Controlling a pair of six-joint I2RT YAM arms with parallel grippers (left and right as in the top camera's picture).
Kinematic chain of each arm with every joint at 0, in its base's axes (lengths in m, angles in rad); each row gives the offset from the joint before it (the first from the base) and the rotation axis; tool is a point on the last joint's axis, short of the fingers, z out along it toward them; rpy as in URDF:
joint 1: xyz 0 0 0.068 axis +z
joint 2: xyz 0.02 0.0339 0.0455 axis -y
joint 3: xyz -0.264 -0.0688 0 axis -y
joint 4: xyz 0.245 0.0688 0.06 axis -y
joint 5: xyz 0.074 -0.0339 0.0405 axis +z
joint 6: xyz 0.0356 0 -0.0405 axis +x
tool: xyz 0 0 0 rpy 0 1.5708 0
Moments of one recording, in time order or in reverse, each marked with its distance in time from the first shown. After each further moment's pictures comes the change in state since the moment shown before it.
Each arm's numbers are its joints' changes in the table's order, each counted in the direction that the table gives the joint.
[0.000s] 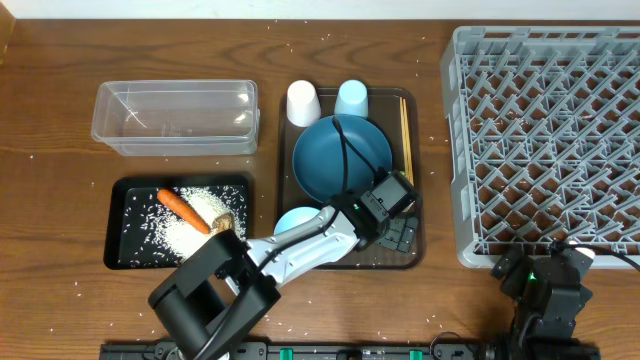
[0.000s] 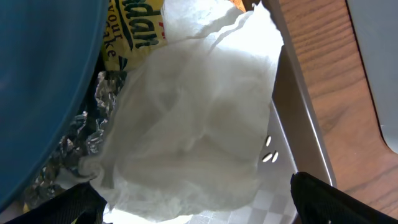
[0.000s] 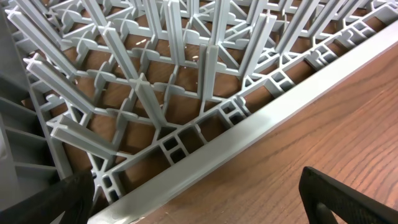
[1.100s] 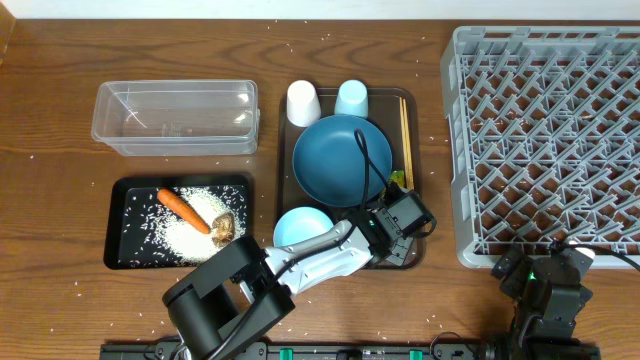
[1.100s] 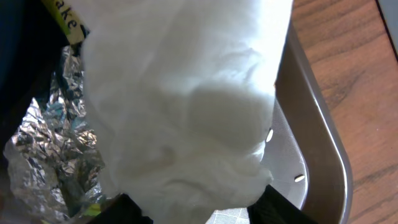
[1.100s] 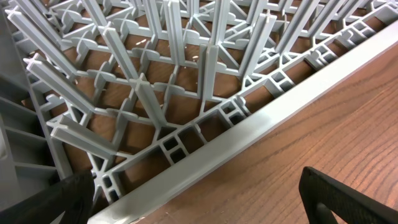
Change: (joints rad) left arm -0.091 -0.033 0.000 -0.013 0.091 0.011; right arm 0.000 0.000 0.000 0.000 0.000 0.000
